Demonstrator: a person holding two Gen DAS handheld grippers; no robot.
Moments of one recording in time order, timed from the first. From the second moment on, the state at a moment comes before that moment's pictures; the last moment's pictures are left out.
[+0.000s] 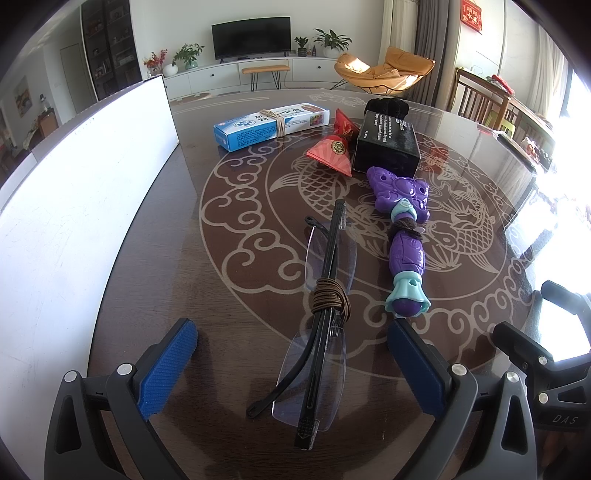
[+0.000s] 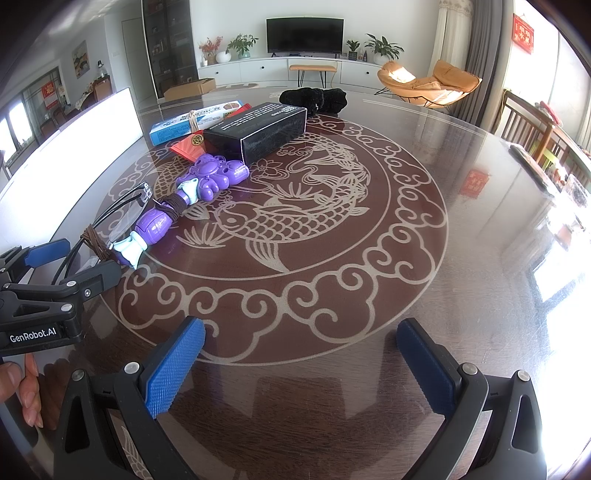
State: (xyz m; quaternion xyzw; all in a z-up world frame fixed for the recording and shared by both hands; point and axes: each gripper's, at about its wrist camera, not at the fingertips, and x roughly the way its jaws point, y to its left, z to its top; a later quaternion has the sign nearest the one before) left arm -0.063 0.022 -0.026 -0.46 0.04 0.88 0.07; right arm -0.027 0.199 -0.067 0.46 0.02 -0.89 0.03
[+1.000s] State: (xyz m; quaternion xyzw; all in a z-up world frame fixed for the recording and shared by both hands) left arm 0.006 -0.023 -0.018 -0.42 0.00 0.90 0.10; right arm -0.110 0.164 -0.052 0.53 -0.09 -0.84 0.08
